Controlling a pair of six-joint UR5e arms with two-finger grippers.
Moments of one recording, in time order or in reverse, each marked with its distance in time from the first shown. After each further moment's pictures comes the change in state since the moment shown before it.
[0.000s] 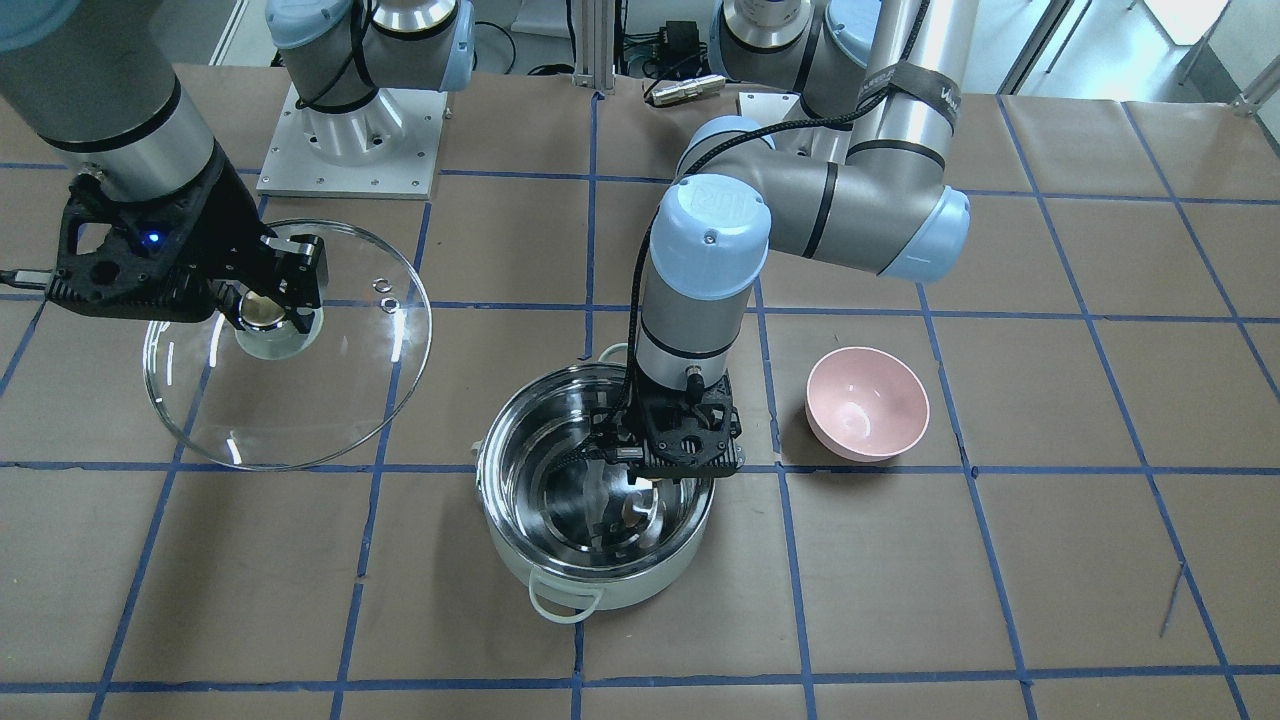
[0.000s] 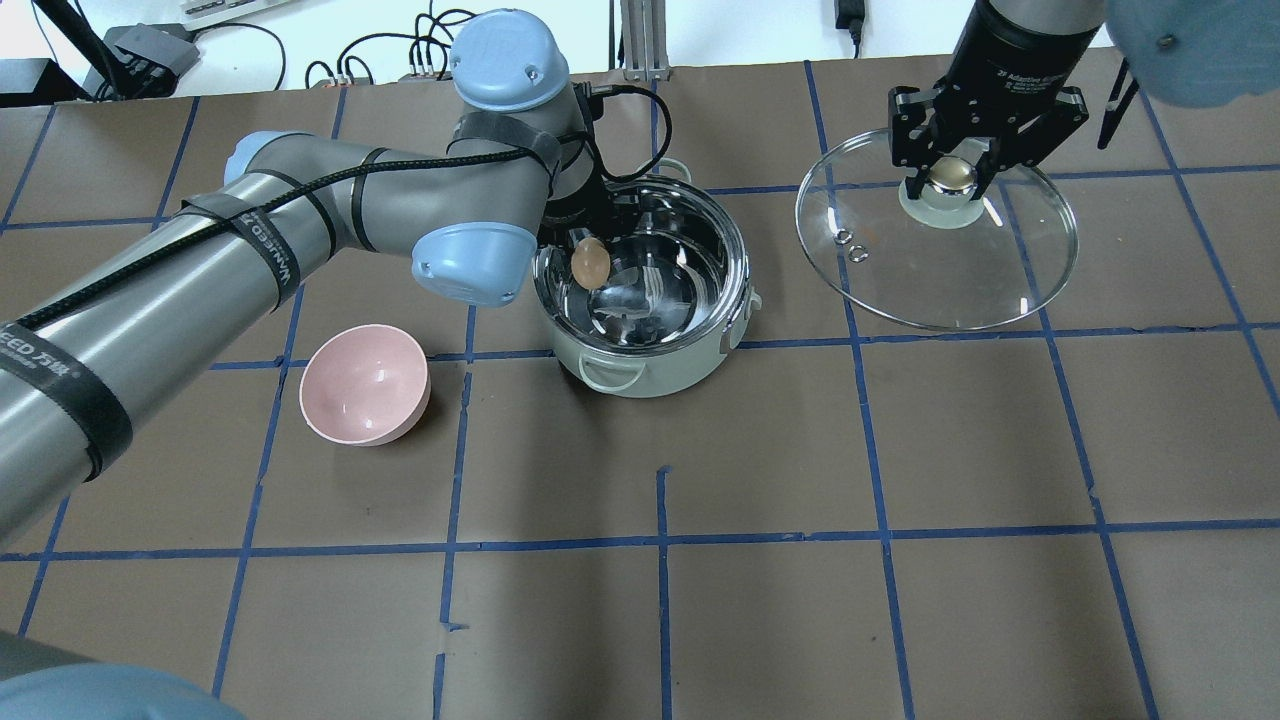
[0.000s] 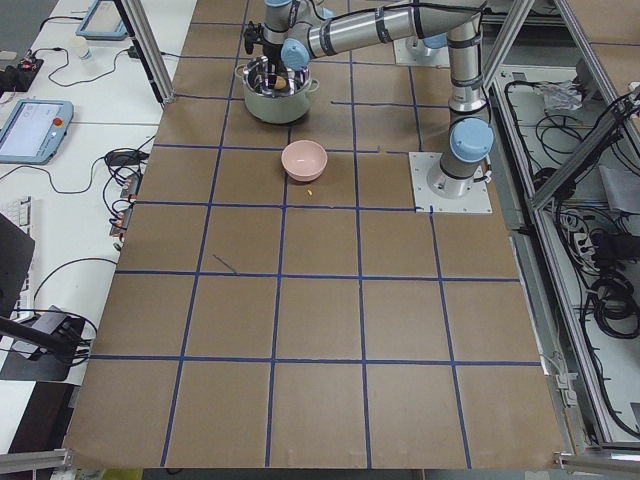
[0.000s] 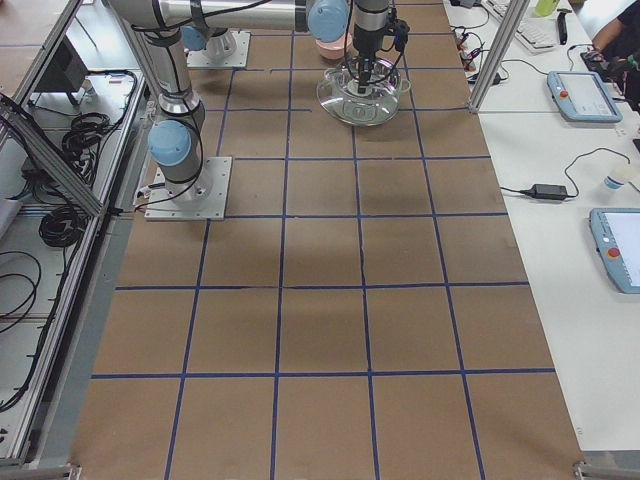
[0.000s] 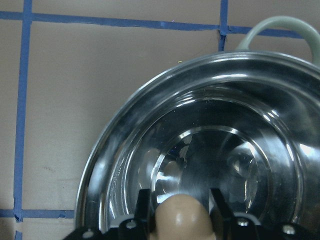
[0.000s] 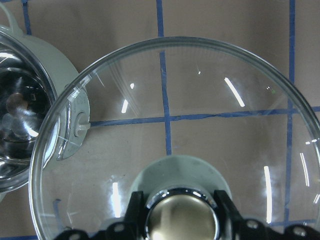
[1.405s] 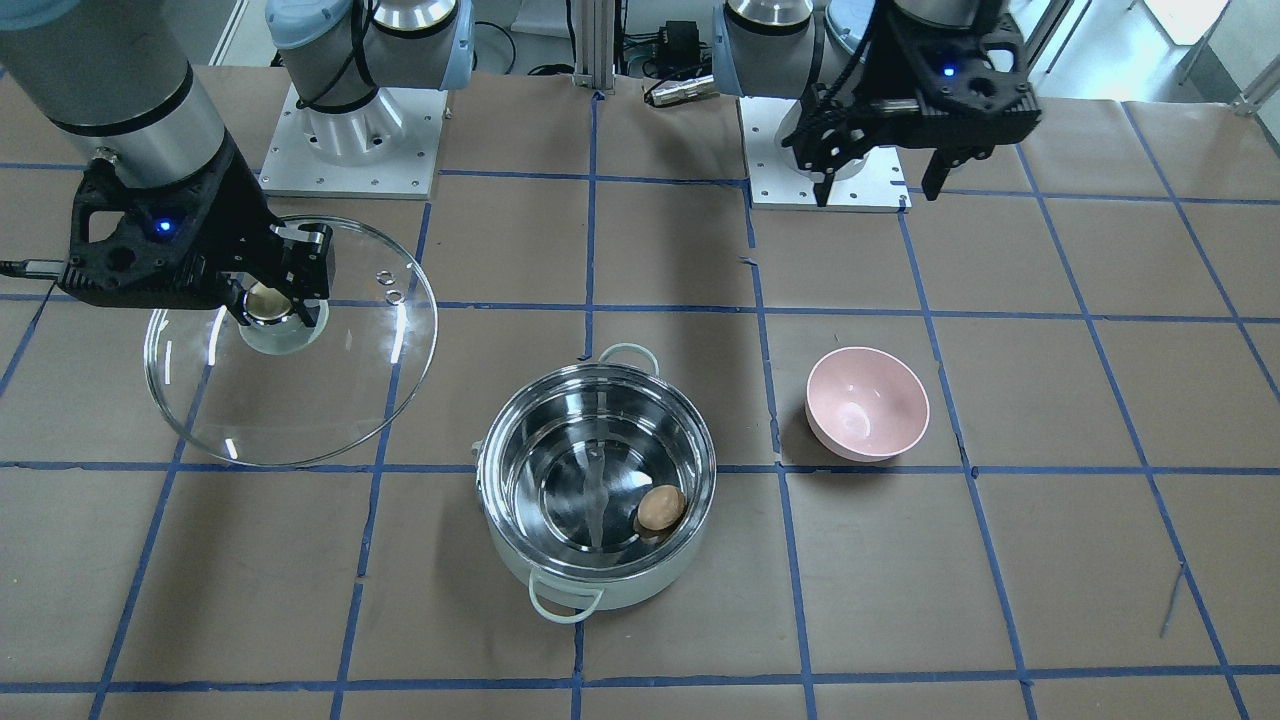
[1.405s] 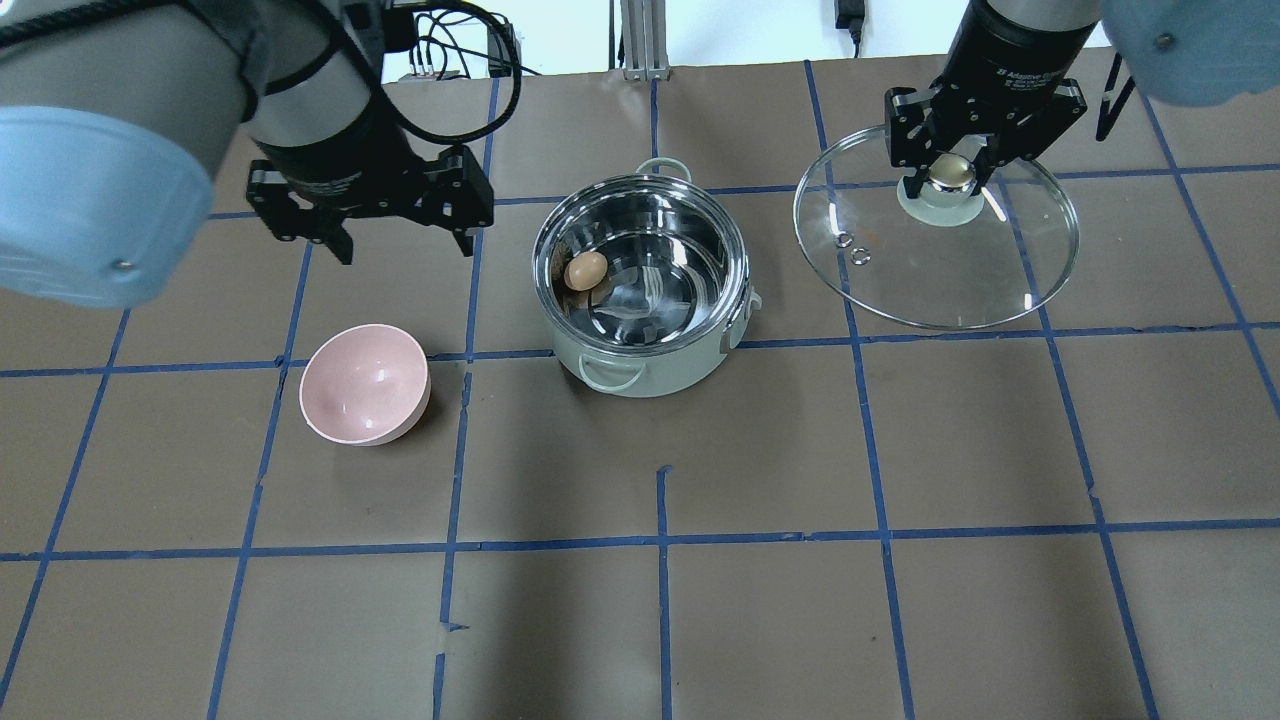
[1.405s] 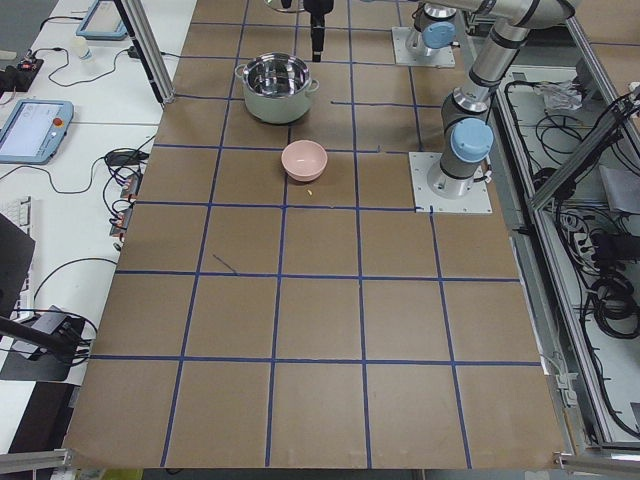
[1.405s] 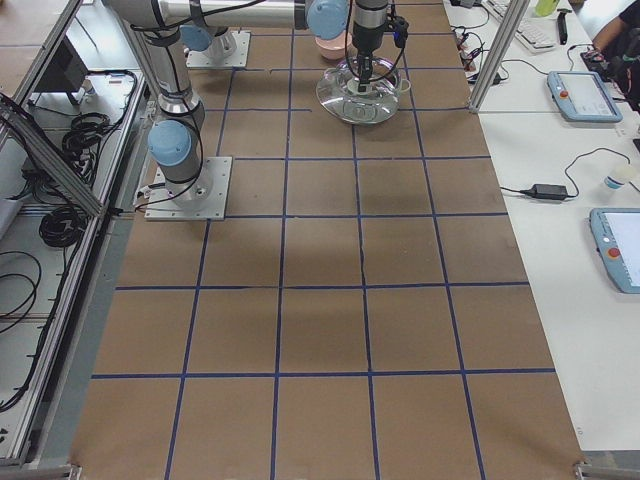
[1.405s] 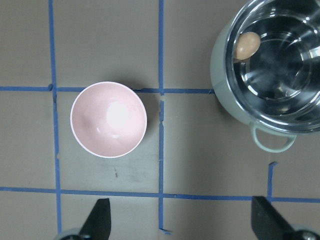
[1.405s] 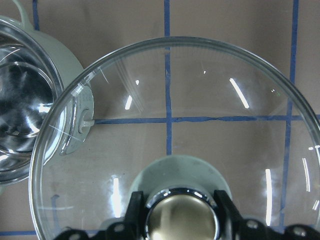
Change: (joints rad) left arm 0.268 0.478 0.079 -0.751 0.067 0.255; right arm 0.025 -0.003 -0.009 -0.005 -0.005 0.000
